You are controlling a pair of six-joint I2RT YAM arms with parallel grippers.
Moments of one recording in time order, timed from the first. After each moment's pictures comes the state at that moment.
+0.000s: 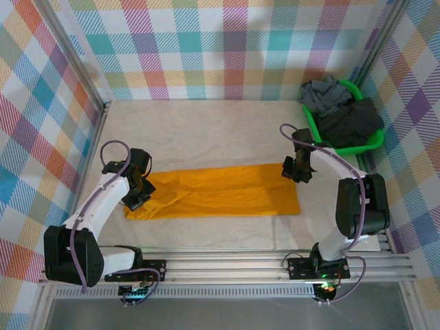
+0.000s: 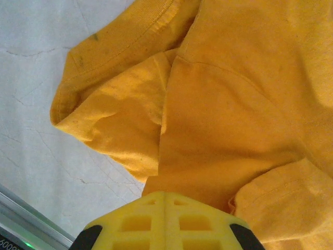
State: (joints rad) left arm -0.15 1.25 0.90 -1.09 -0.13 -0.94; right arm 0.17 1.62 1.05 -0.75 -0.09 0.57
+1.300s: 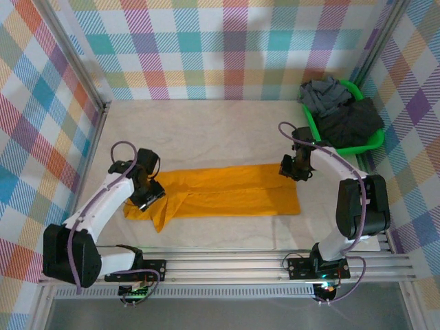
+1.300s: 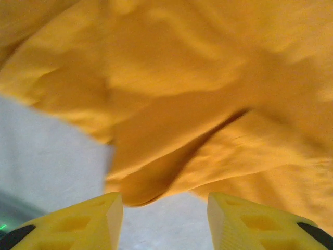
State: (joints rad) left arm -0.24 1.28 0.93 -1.05 0.00 -0.94; right arm 0.19 1.60 1.07 -0.73 -0.18 0.51
